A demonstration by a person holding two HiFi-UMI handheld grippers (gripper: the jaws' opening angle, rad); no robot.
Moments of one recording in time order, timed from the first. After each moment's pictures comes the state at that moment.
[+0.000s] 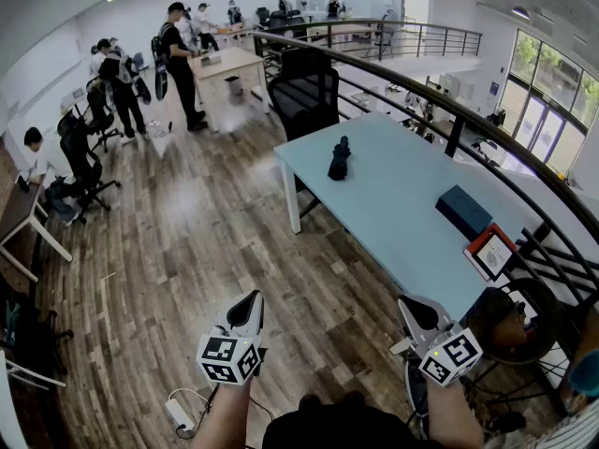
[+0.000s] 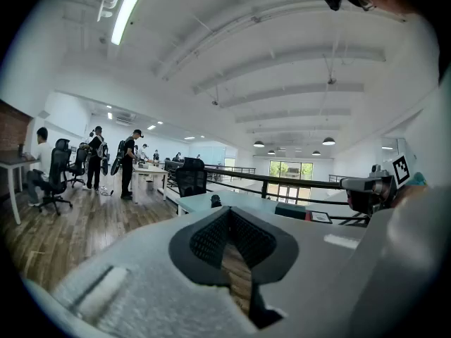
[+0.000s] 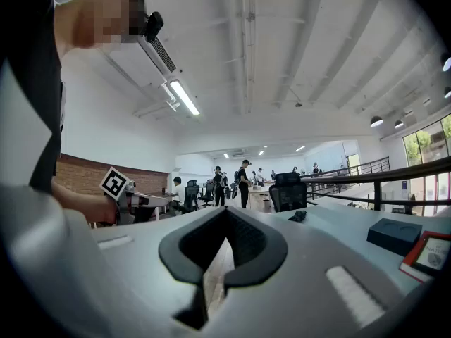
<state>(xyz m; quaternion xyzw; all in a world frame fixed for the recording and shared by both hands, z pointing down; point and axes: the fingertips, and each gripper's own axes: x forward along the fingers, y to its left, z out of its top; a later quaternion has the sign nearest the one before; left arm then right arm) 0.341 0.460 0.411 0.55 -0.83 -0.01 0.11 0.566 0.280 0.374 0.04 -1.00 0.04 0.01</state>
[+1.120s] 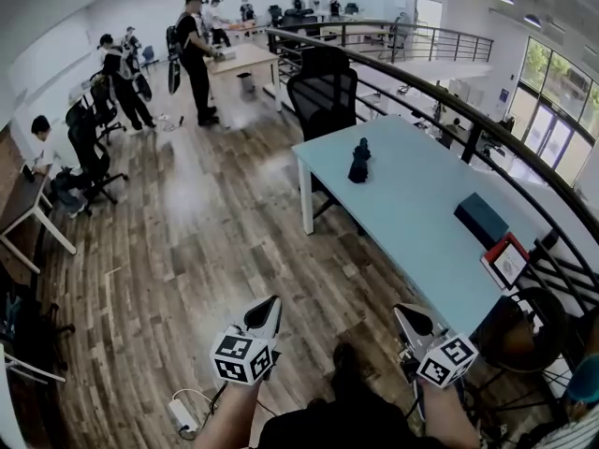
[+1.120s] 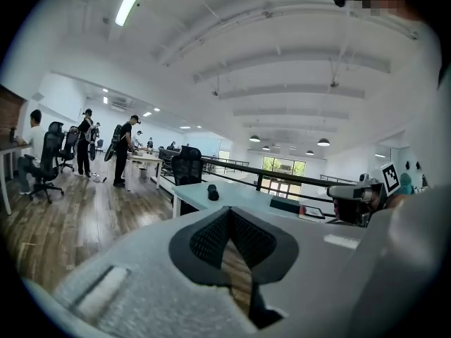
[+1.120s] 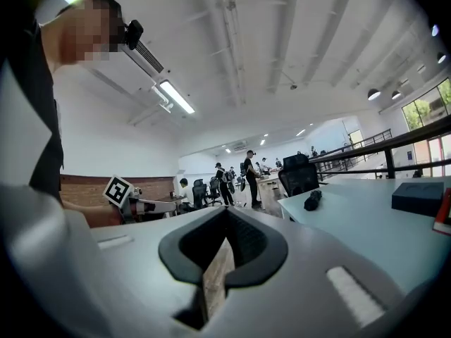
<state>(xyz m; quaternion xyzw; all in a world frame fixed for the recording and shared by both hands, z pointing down) 0.311 0.468 0.444 0.57 -0.80 -0.01 0.15 0.505 0.310 0.416 0.02 -0.99 0.11 0.03</state>
